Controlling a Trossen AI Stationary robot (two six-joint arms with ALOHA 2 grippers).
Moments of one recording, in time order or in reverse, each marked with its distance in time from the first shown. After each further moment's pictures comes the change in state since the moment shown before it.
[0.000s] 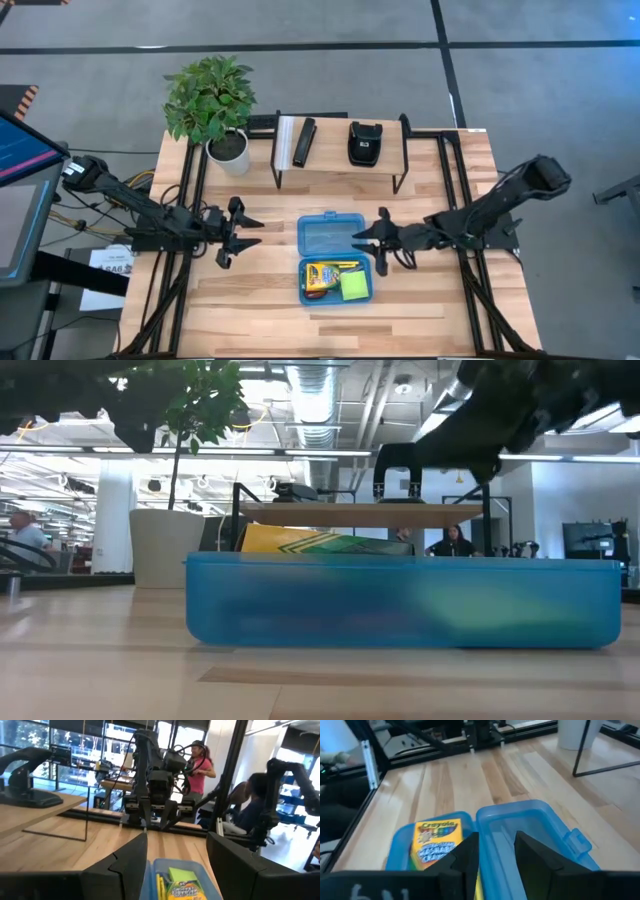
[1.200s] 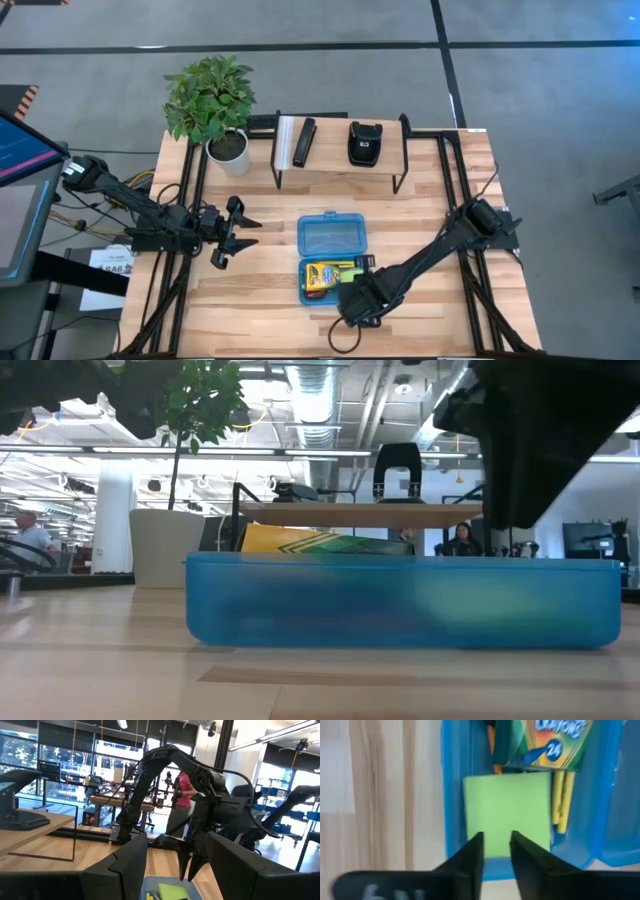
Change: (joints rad) left arm 0.000 0.000 0.000 0.091 0.048 0.039; right arm 0.201 0.707 1.073 -1.435 -0.218 0.131
